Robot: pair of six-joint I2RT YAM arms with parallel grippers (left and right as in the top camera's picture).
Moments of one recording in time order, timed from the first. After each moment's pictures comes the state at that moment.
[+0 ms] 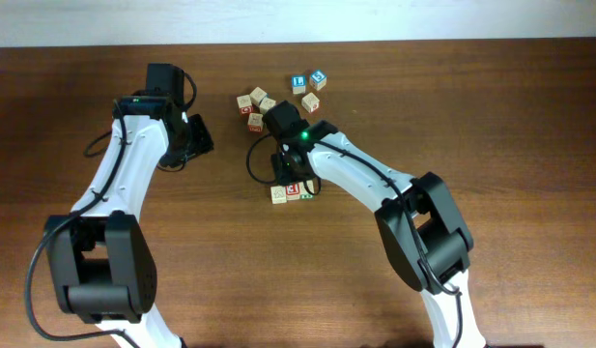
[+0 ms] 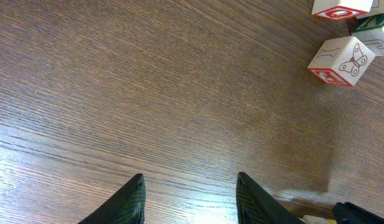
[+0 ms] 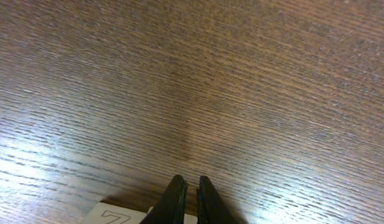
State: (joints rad) left arm -0.03 1.90 1.52 -0.91 0.03 -0.45; right arm 0.62 2.23 1.70 -0.75 0.02 0.34
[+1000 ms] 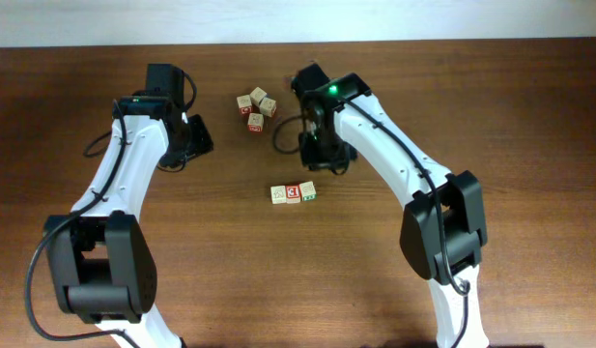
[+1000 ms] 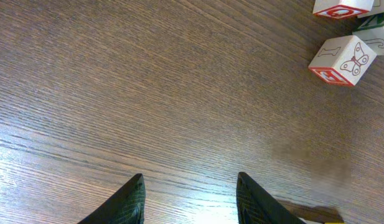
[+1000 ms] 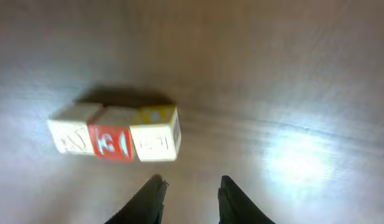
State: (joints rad) left arm -0.03 1.90 1.52 -0.91 0.03 -0.45; right arm 0.51 2.23 1.98 -1.31 -0.10 0.39
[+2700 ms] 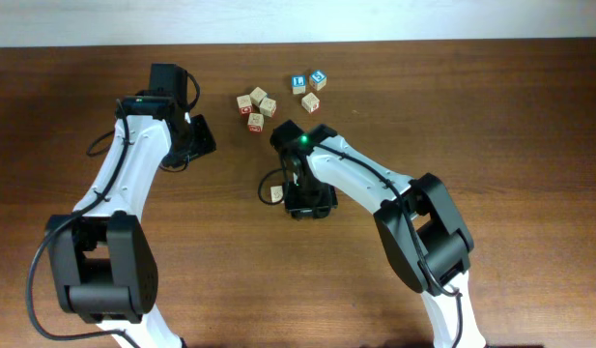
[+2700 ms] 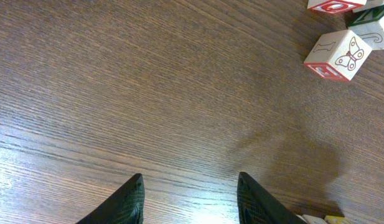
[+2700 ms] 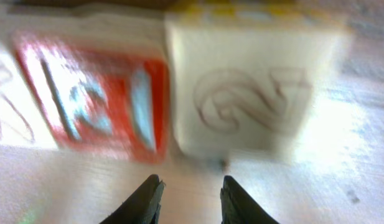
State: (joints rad) left arm -0.04 1.90 1.52 -0.91 0.03 -0.45; right arm 0.63 2.22 1.69 -1.13 -0.19 0.50
